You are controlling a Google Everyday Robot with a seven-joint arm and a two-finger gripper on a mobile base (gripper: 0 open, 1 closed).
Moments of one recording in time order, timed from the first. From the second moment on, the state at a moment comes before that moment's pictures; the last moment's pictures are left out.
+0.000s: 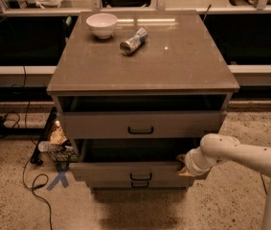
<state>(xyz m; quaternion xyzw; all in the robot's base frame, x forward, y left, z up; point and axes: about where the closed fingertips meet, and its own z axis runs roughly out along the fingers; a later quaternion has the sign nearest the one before) 0.547 -0.206 0.401 -0.71 0.68 0.07 0.17</state>
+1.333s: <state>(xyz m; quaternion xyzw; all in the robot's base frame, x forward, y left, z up) 0.546 -0.205 0.402 -0.71 0.68 0.07 0.17</state>
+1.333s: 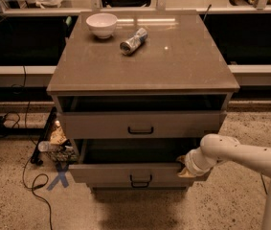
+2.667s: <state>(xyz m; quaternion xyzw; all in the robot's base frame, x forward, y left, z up) 0.532 -0.201 0.401 -0.71 0.69 0.06 0.13</state>
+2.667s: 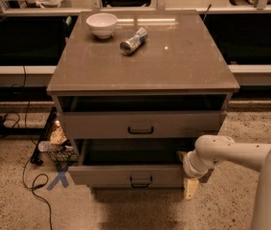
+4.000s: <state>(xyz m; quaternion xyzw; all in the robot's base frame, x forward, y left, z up) 0.505 -0.220 0.398 -0.67 0.72 0.09 0.13</state>
